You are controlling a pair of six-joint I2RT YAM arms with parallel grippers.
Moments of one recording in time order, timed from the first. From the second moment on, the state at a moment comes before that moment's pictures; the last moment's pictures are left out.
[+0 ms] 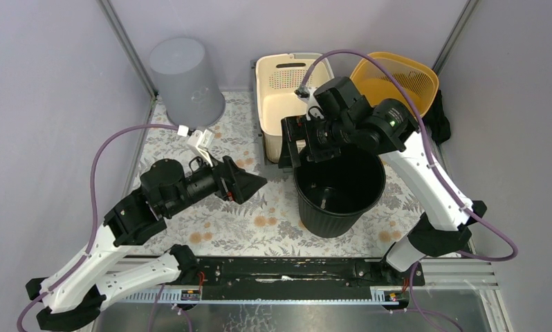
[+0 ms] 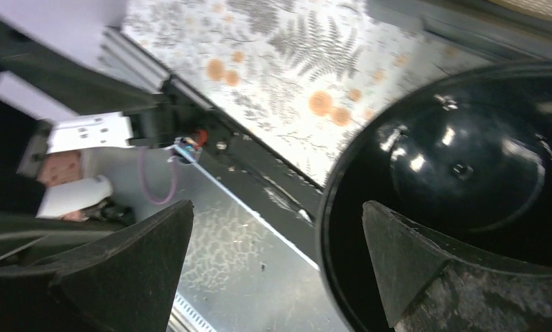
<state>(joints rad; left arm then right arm) -0.89 0.74 1.13 -0.56 0.00 -0.62 0.84 1.59 2.16 -1.35 -0.22 0.51</state>
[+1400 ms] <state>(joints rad) -0.89 0.60 0.88 -0.65 -0.06 -0.71 1.05 1.76 1.95 -1.53 0.22 0.64</state>
